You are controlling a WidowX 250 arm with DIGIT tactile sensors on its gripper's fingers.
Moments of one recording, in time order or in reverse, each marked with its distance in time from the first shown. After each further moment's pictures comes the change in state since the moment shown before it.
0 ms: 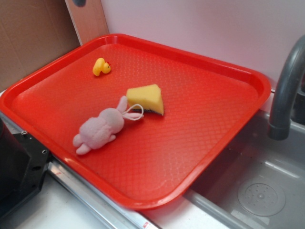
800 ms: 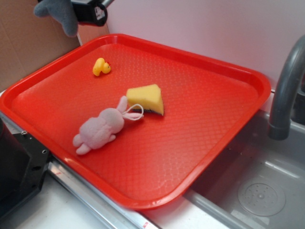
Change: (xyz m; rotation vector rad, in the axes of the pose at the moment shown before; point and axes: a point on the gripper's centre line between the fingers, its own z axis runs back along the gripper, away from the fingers) arm -0.023 0.000 -0.024 0.009 0.046 -0.030
